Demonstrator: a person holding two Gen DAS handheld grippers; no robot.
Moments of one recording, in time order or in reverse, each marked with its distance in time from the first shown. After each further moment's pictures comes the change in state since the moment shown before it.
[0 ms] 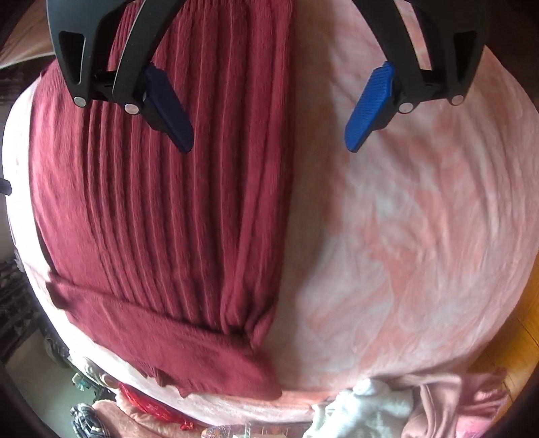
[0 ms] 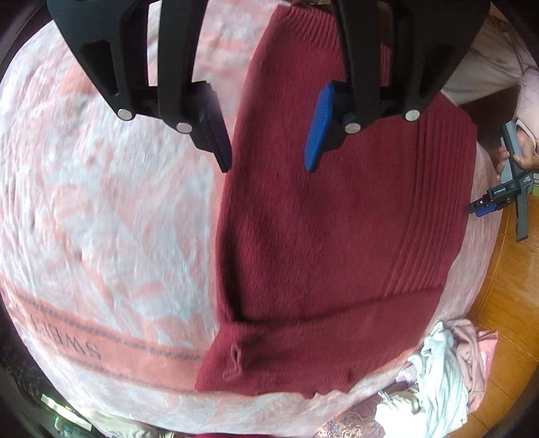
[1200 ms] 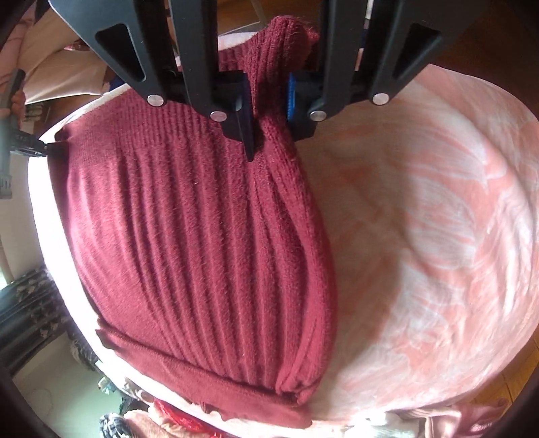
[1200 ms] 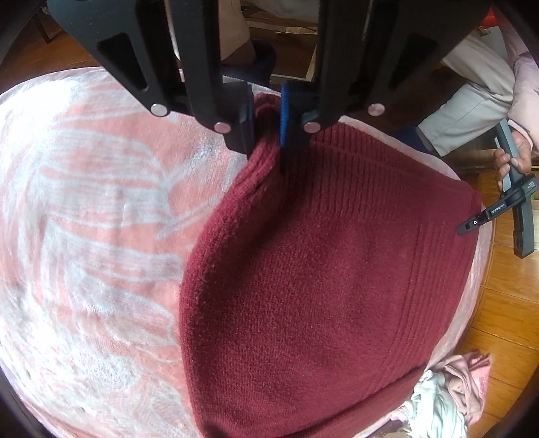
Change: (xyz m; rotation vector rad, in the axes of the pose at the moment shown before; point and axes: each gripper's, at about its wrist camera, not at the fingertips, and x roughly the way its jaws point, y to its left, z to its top) left arm -0.025 -0.050 -0.124 -0.017 0.002 -0.164; right arm 0.032 0.027 -0.121 0.080 0.066 0.088
